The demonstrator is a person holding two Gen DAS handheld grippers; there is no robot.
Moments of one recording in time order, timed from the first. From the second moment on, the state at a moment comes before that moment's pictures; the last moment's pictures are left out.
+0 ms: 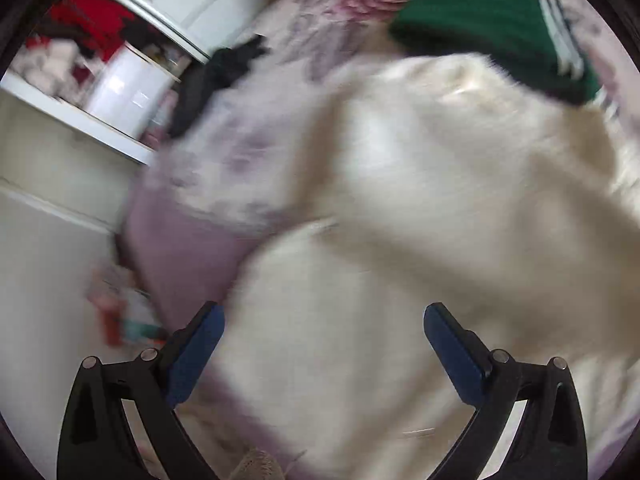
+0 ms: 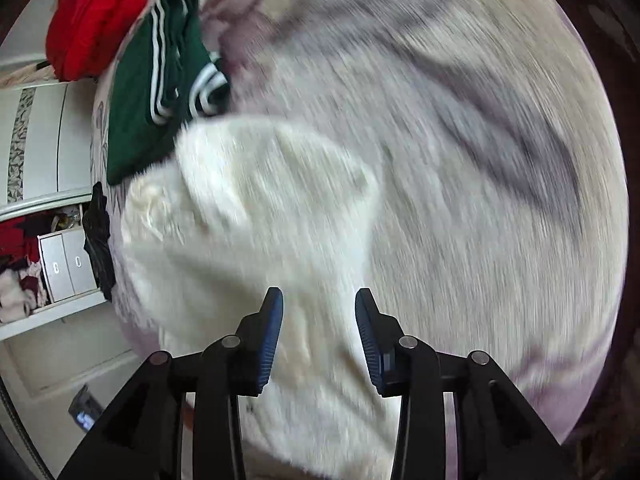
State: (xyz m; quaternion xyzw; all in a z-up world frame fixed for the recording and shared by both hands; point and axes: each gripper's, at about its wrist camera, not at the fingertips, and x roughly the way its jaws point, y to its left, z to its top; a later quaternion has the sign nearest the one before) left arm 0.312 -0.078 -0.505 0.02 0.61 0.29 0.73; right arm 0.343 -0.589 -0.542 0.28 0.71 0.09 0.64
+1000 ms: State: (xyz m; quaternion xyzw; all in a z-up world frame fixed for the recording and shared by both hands) left arm 0.409 -0.145 -0.560 0.11 0.62 0.29 0.72; right arm 0.458 -0.604 -0.573 0.22 0.71 0.10 0.66
